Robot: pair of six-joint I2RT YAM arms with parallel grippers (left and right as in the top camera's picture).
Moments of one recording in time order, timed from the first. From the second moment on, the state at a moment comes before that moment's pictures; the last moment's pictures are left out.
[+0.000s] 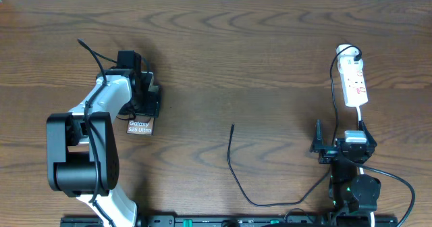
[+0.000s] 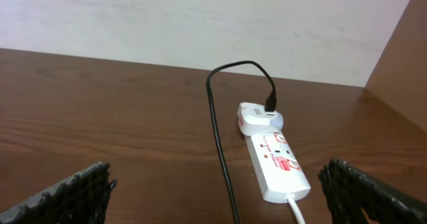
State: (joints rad) left arm 0.01 1.87 1.12 -0.72 0.01 0.09; right arm -0.01 0.01 0.01 -0.07 0.05 -0.11
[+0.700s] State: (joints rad) left arm 0.01 1.76 1.22 -0.80 0.03 0.09; right arm -0.01 0.01 0.01 -0.07 0.05 -0.11
